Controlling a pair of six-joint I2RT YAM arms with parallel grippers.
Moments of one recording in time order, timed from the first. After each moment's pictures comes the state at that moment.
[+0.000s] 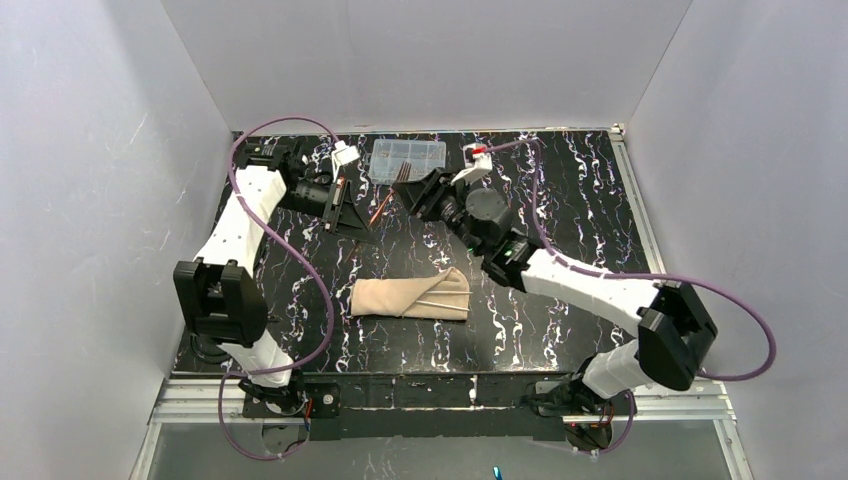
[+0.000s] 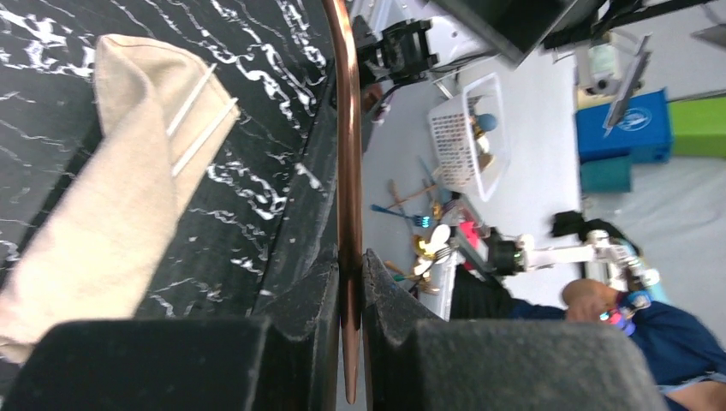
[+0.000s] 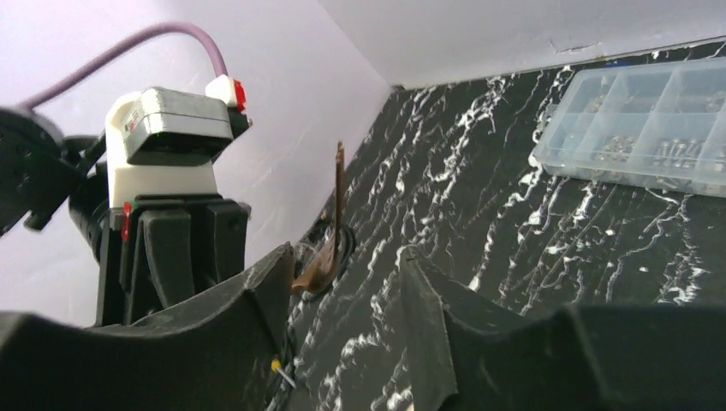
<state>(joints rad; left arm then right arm) -0.12 1.63 1.56 -1.49 1.27 0.50 0.94 1.45 1.03 0.52 0.34 0.71</state>
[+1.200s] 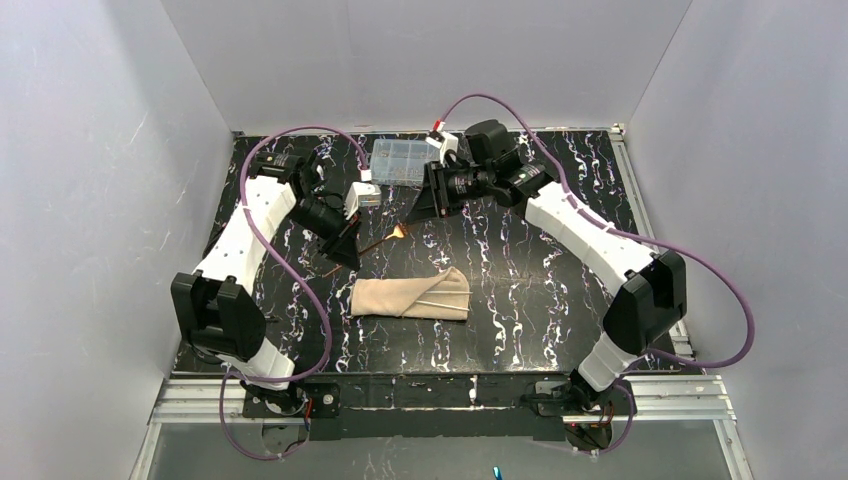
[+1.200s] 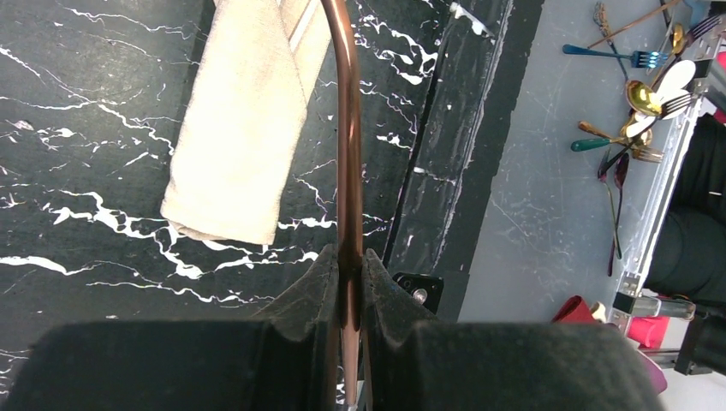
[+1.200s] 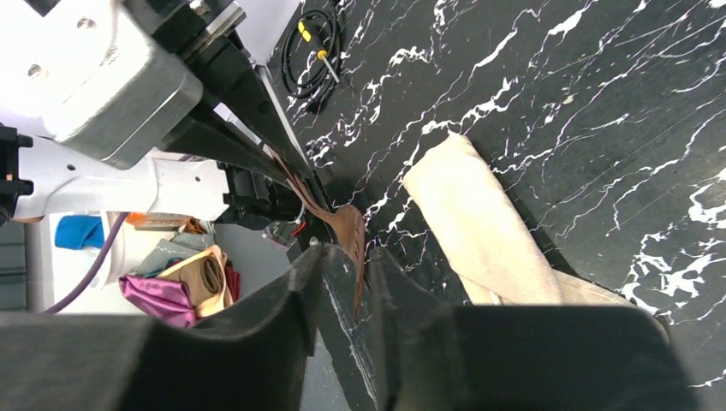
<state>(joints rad) -0.22 1.58 1.53 -1.56 0.81 0.92 0.66 1.63 1.55 -0.50 -0.73 0.45</state>
